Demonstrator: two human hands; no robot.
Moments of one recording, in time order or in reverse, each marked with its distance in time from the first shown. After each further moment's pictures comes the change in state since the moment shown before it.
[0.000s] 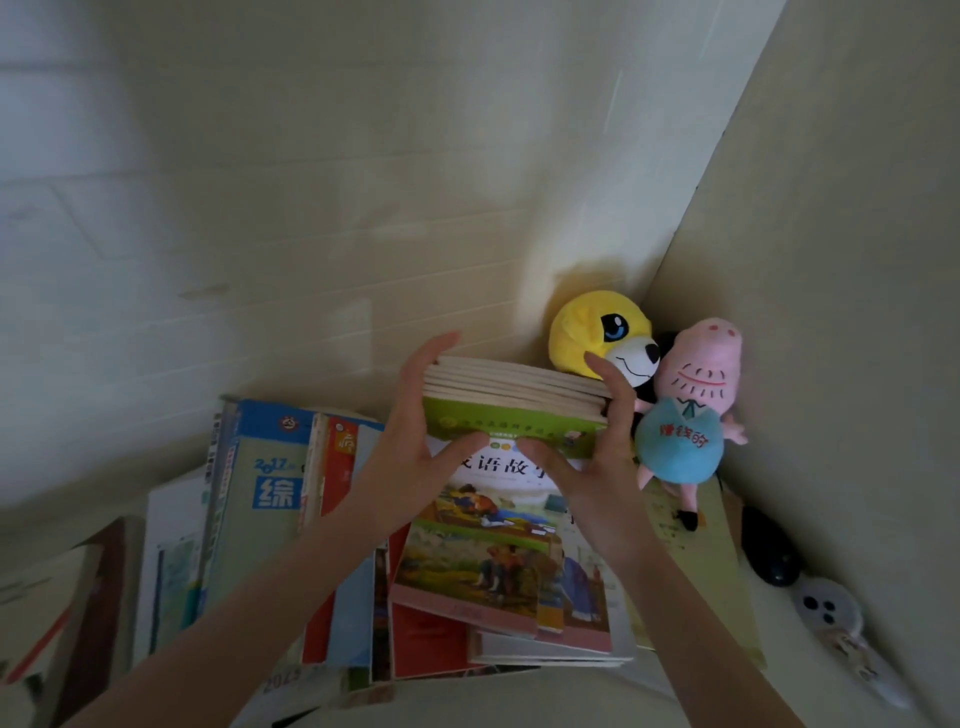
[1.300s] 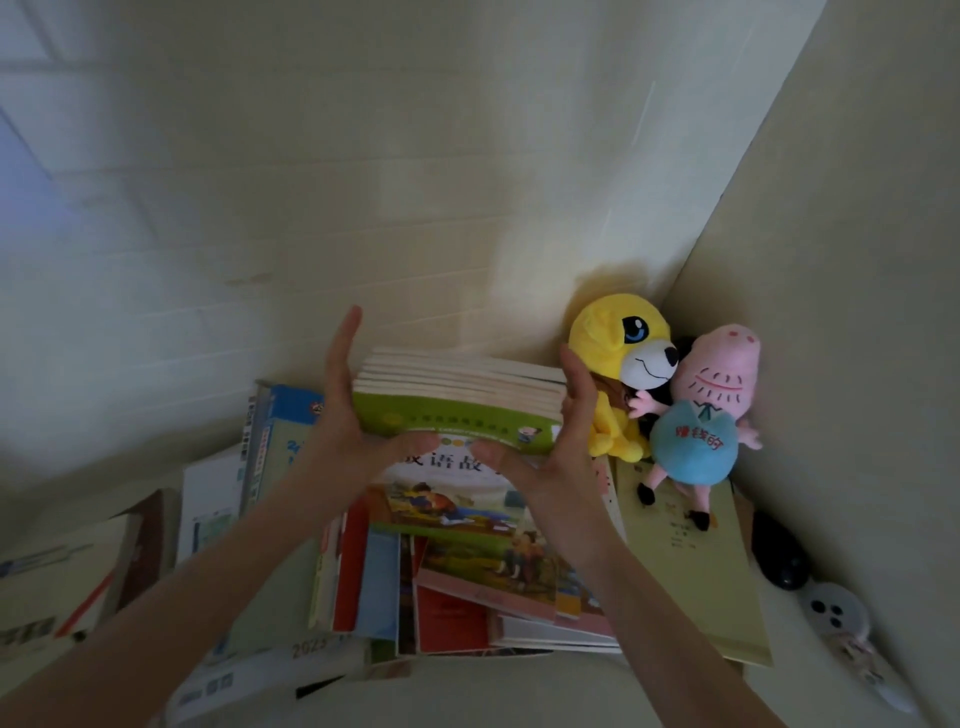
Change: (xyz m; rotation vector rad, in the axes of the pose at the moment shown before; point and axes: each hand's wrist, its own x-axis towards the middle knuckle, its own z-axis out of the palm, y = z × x) left_hand -0.025 0.013 -0.059 -0.200 0.119 -0.238; right_hand -0.012 -0.028 0.048 0.186 -0.093 0.163
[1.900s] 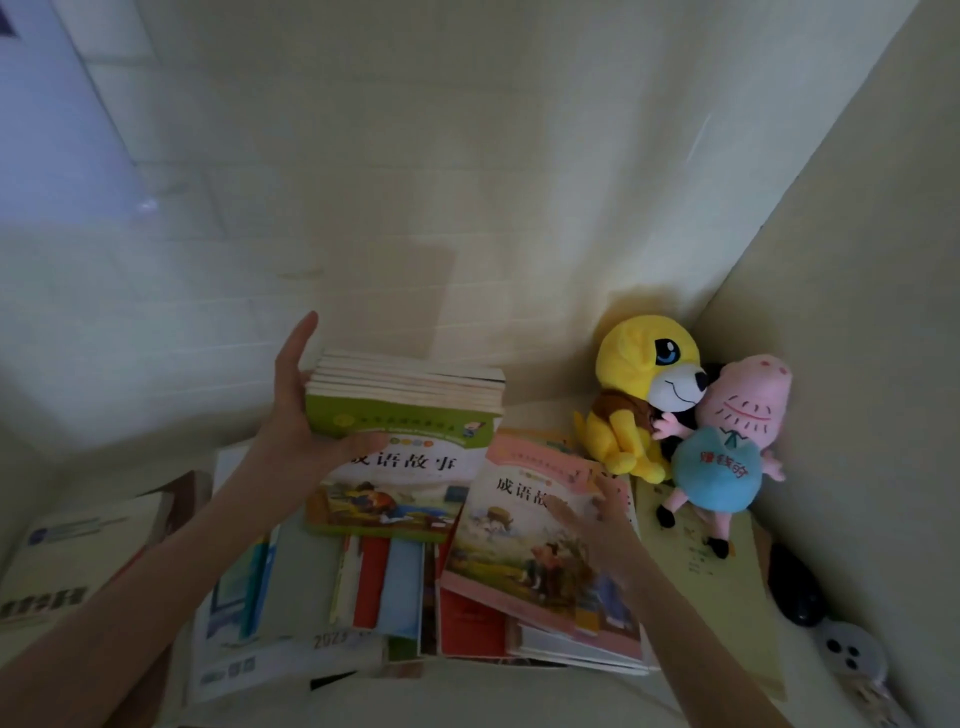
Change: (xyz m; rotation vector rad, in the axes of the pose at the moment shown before) left_hand -0.018 -0.014 -0.069 0.085 0.141 -0.100; right_hand -0.003 0.113 -0.053 -0.244 0.049 0.623
